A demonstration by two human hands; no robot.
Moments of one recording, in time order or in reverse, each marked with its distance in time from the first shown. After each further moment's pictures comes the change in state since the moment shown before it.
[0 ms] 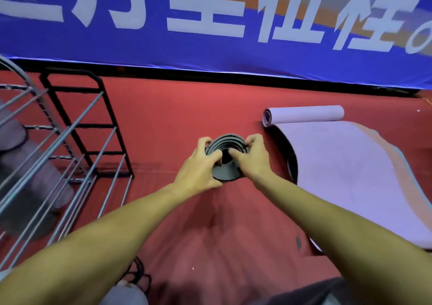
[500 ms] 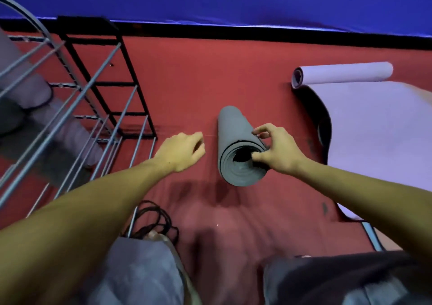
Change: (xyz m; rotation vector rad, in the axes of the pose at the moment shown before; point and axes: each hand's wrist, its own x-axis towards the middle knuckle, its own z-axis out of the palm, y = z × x) left_hand -0.075 -0.090 -0.019 0.188 -0.186 -0.148; right_hand -0.035 0.047 0.011 -0.333 -0.422 -0.173
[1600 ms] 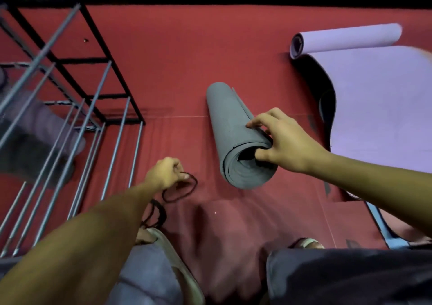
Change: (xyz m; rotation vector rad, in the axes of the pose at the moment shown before) left_hand -0.024 -0.079 0.159 -0.406 -0.344 -0.520; right_hand -0.013 0.008 -0.003 -0.170 -0.144 -0.130
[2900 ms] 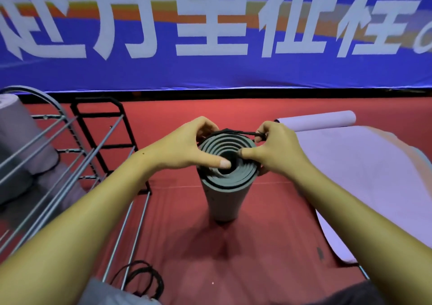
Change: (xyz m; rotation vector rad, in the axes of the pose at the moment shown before) left_hand -0.187 0.267 -0.227 -0.078 0.137 0.754; right_hand -0.015 -0.096 -0.129 0.262 0.541 0.102
